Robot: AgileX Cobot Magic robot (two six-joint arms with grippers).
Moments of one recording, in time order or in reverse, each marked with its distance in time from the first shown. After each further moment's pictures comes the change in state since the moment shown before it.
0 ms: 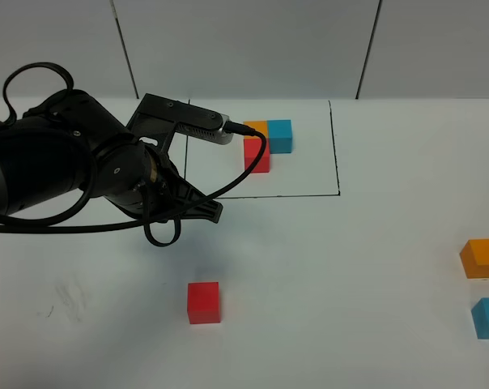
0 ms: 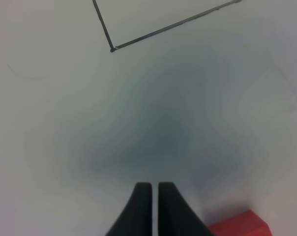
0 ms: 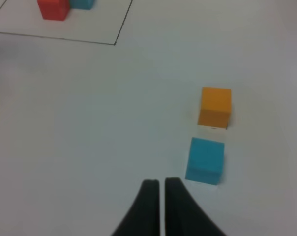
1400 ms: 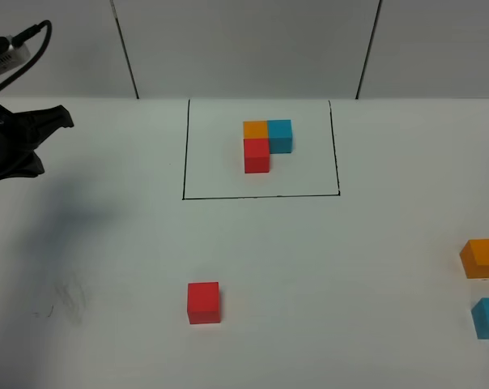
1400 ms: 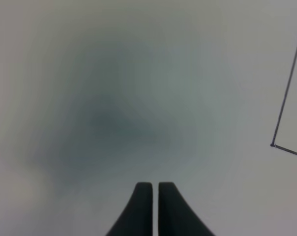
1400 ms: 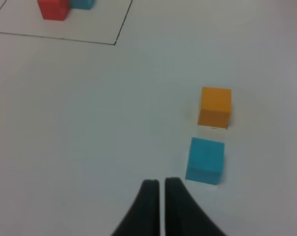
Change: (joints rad) left arm 0.556 -0.081 0.001 -0.345 0.010 -0.003; right arm 0.000 0.000 0.000 0.000 0.000 0.000
